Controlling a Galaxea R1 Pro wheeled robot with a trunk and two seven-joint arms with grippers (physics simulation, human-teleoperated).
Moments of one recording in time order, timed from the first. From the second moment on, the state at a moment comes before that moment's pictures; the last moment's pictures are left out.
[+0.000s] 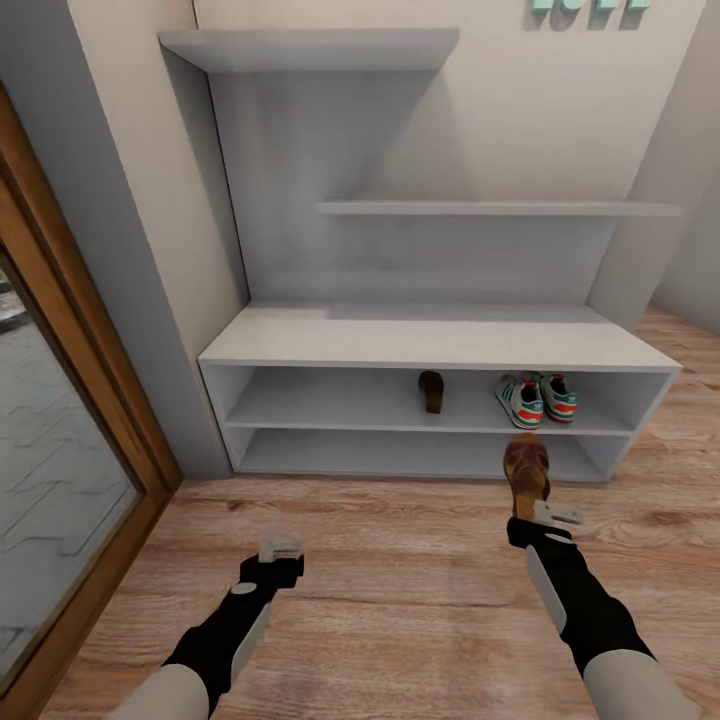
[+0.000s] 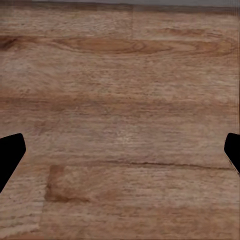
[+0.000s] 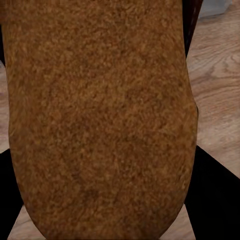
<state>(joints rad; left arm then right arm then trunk) -0.57 -0.09 -0.12 -0.52 0.08 0.09 0.14 -0.55 -0.08 -0.09 -0.89 -0.15 0.43 -0.30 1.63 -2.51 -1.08</state>
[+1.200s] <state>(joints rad) -0.57 -0.09 -0.13 -0.20 0.08 -0.37 -0.07 -0.55 0.04 0.05 -0.89 -0.15 0.43 -0.29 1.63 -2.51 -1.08</state>
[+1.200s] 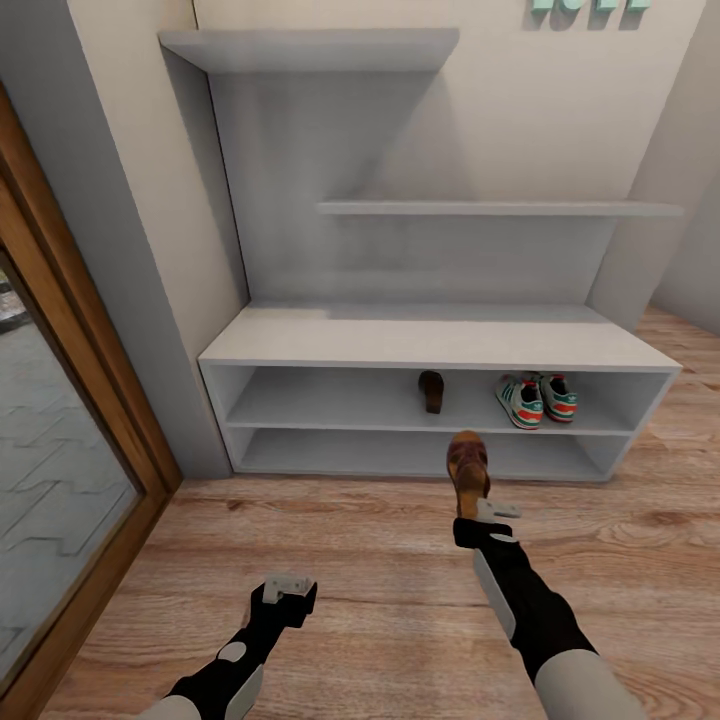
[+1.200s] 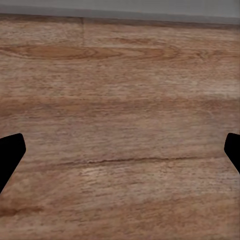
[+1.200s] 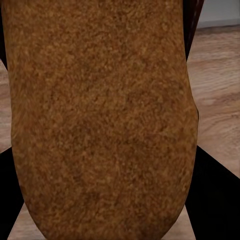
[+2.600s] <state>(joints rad) -0.57 -0.05 -0.11 -0.12 0.15 -0.52 -0.14 -0.55 0.04 0.17 -0.89 -0.15 0.43 -0.29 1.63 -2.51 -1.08</state>
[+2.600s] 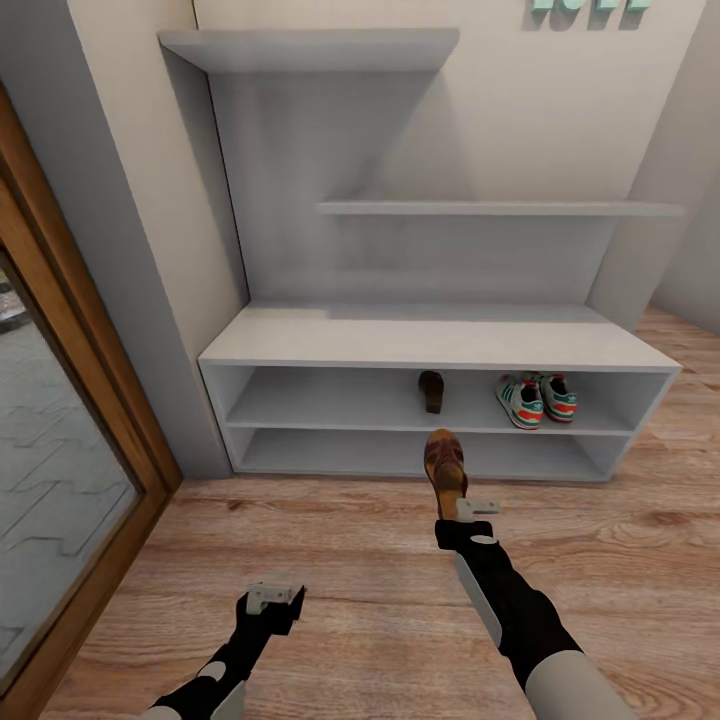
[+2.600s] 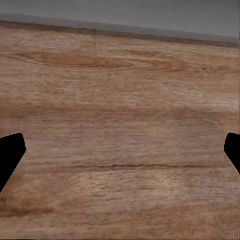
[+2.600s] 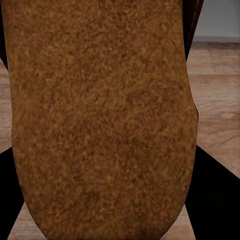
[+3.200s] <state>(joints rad) -0.57 0.00 -0.11 -0.06 0.15 -0.67 -0.63 -0.55 0.04 0.17 -0.89 -0.15 0.43 -0.29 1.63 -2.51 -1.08</state>
